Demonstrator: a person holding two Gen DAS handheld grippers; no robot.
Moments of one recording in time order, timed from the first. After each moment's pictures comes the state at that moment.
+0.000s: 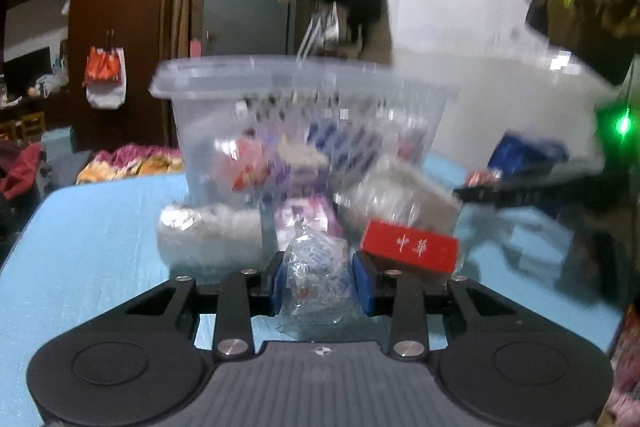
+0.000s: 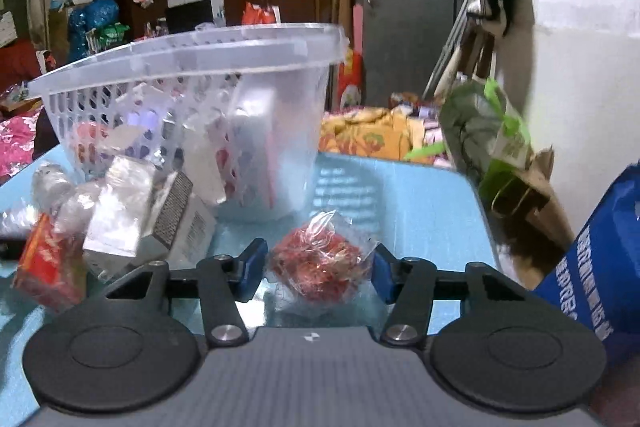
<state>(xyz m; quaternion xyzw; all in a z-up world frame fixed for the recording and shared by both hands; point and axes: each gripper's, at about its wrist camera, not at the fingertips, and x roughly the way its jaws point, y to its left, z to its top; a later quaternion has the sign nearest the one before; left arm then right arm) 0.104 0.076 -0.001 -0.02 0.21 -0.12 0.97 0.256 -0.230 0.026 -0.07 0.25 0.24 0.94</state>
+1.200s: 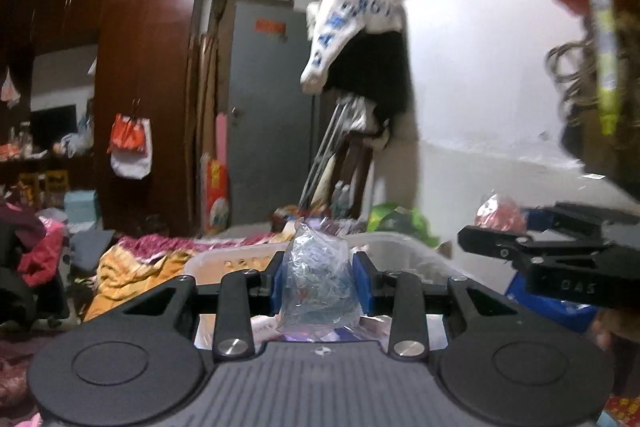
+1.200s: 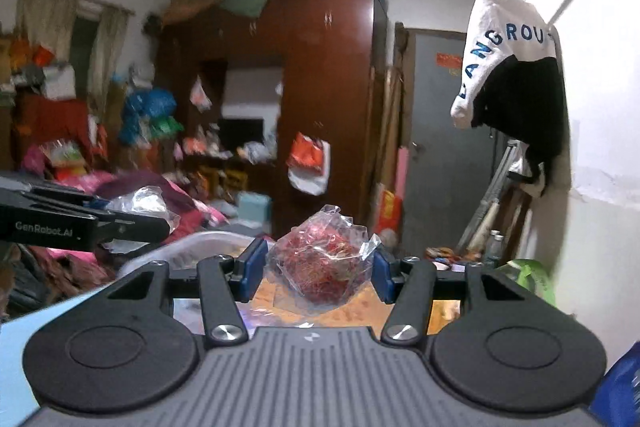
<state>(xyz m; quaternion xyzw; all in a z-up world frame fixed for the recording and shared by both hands) 0.190 0.073 0.139 -0.02 0.14 -0.06 0.99 0.253 -0.170 0.161 -0.08 0.06 0.30 0.95</state>
